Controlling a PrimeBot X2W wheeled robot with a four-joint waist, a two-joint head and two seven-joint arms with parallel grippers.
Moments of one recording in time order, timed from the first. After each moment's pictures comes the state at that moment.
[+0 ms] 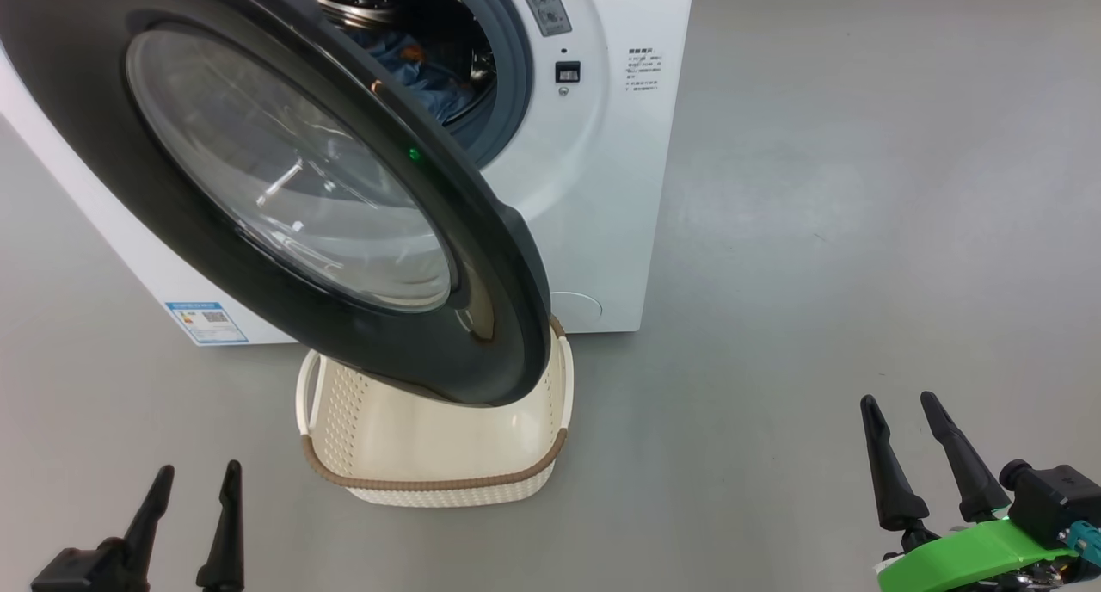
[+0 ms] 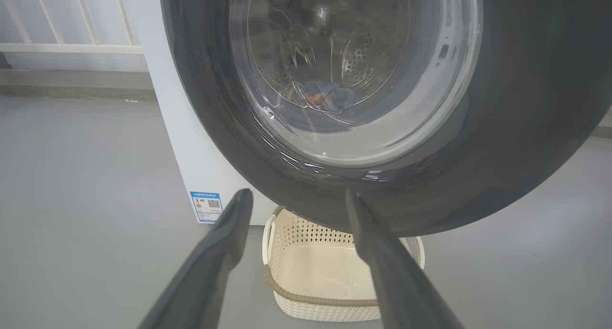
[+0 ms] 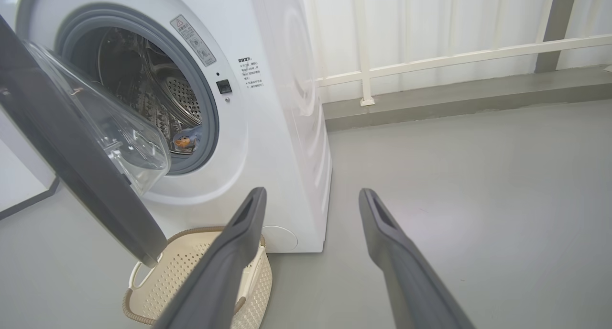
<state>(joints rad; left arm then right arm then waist) -0.05 0.24 -0.02 0.37 -0.37 -0.13 -0.25 0.01 -0.16 0.07 0.20 0.41 0.13 -0.26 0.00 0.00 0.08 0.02</state>
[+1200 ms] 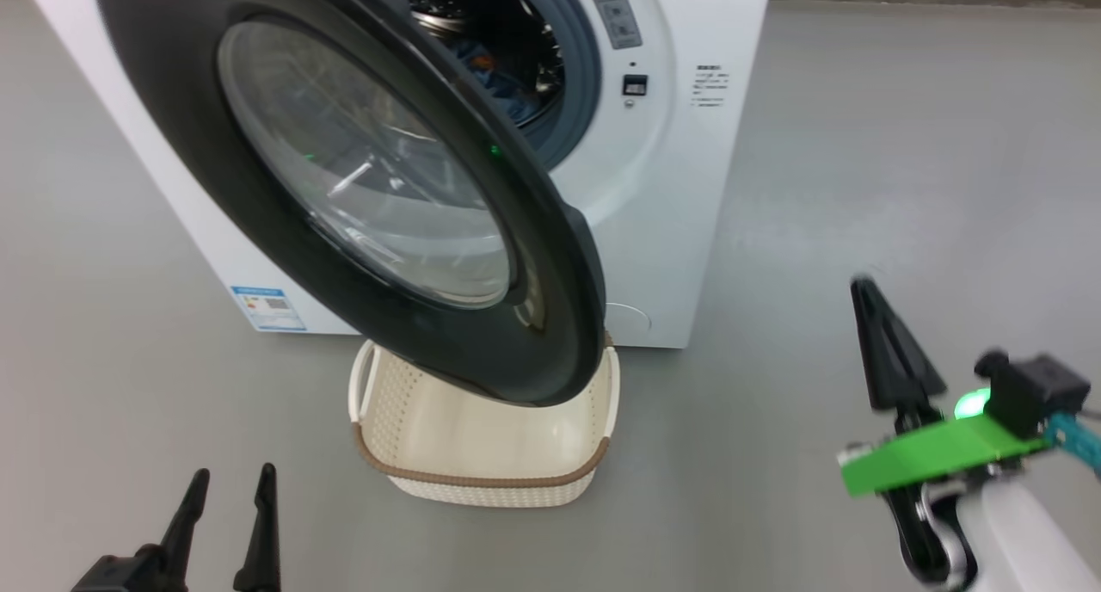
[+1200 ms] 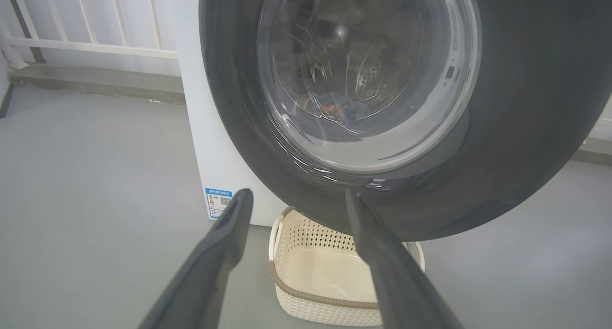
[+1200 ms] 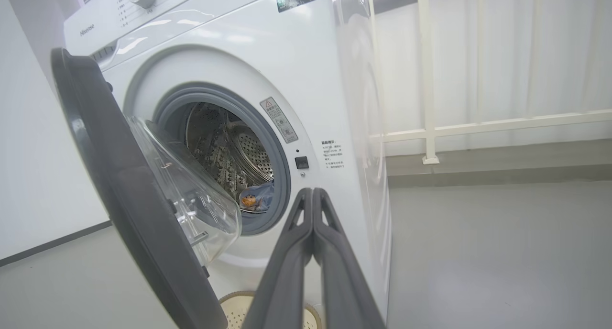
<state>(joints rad) -0.03 0.16 -0.02 0.33 -0.35 -0.13 -0.25 -0.18 -0.16 0.13 0.21 0.44 0.13 -0.26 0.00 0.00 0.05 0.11</state>
